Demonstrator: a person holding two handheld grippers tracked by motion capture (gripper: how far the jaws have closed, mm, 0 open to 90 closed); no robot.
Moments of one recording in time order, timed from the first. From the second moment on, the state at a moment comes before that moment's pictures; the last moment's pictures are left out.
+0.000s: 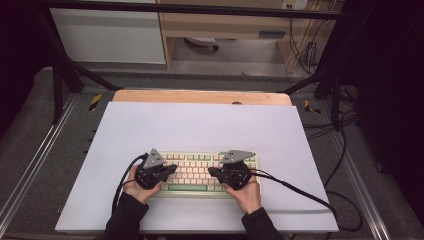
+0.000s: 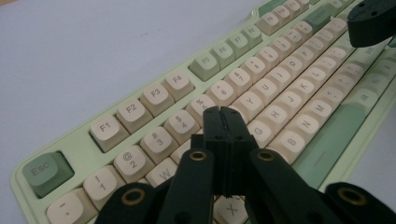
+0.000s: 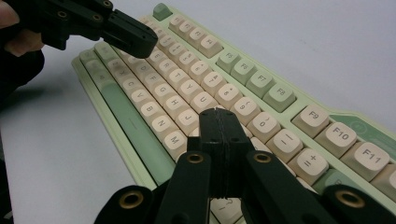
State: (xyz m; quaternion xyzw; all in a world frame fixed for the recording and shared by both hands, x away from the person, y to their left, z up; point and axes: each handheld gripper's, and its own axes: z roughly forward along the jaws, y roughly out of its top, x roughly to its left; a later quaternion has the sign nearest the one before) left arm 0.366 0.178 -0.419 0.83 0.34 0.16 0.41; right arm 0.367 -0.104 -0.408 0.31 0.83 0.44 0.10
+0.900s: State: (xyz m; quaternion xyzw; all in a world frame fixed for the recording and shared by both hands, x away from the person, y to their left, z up) left arm 0.351 0.213 -0.422 0.82 0.36 0.16 0.42; right arm 0.385 -0.098 -0.422 0.34 0.83 0.44 0.10
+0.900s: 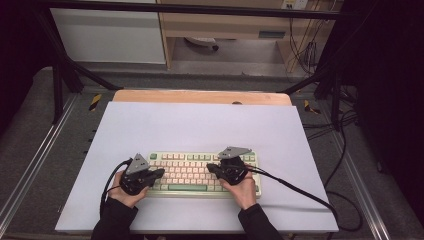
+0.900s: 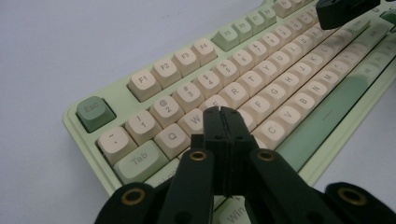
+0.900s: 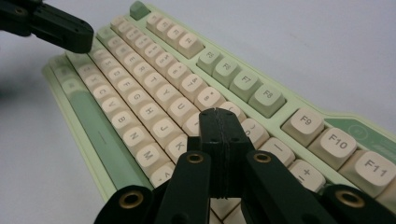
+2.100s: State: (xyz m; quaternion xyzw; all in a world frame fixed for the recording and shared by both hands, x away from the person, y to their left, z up) left arm 0.350 0.217 -0.420 0.82 0.36 0.16 0.42; right arm 0.384 -0.098 -0.421 0.33 0.84 0.43 0.11
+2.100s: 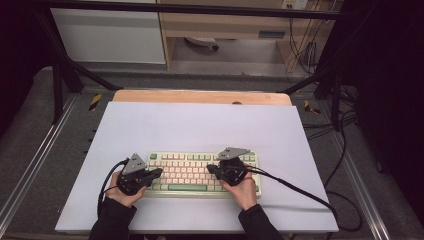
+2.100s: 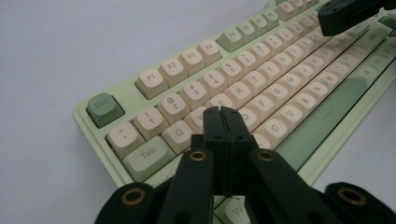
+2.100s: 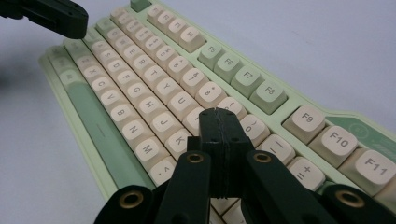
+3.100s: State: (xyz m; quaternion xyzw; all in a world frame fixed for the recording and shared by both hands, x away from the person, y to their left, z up) left arm 0.358 0.200 -0.426 0.83 0.35 0.16 0.41; right arm 0.368 -0.124 -0.418 0.34 0.83 0.44 0.10
